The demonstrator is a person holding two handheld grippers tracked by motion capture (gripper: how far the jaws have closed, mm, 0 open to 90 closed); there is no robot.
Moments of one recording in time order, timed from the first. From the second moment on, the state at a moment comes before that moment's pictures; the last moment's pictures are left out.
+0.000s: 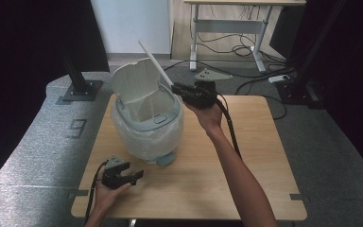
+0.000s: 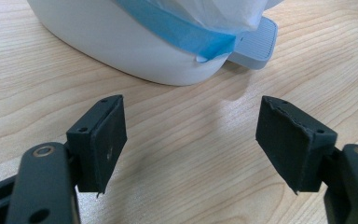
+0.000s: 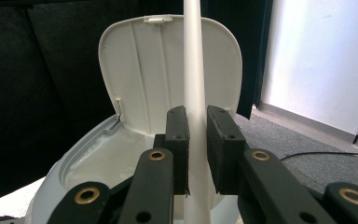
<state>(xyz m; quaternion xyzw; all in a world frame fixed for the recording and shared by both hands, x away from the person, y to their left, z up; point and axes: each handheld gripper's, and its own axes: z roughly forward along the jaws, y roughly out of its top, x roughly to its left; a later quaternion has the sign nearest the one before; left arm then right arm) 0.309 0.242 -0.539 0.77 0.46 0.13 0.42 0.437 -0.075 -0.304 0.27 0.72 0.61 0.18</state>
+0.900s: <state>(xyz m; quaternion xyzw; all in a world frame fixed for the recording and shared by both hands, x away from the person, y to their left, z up) 0.309 0.248 -0.538 0.76 0.47 0.13 0.43 0.451 -0.032 -0.294 0.25 0.73 0.62 0.17</state>
